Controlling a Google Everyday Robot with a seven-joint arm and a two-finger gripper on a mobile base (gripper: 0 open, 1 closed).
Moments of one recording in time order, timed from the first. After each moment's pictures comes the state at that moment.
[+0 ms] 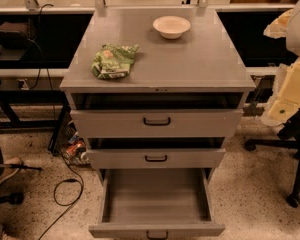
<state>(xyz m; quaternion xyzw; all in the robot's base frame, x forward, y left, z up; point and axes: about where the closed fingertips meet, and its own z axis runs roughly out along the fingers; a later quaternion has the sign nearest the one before) 0.436 -0.207 1.007 -0.60 0.77 -0.07 0.20</state>
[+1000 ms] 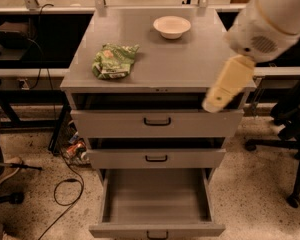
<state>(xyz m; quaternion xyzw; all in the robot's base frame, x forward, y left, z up) 0.485 -0.145 0.978 -0.57 0.79 0.00 0.24</state>
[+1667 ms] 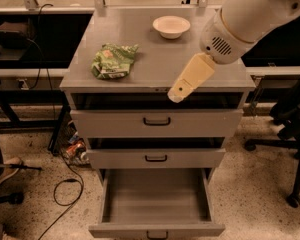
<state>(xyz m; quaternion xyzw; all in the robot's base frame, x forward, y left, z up) 0.525 -0.098 0.955 -0.47 0.84 0.06 0.27</state>
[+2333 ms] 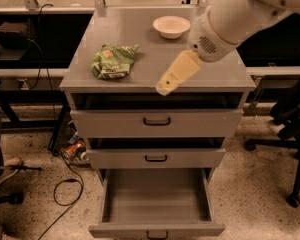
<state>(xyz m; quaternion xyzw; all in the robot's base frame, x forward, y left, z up) 0.552 -0.076 0.948 -0.46 0.83 0.08 0.30</state>
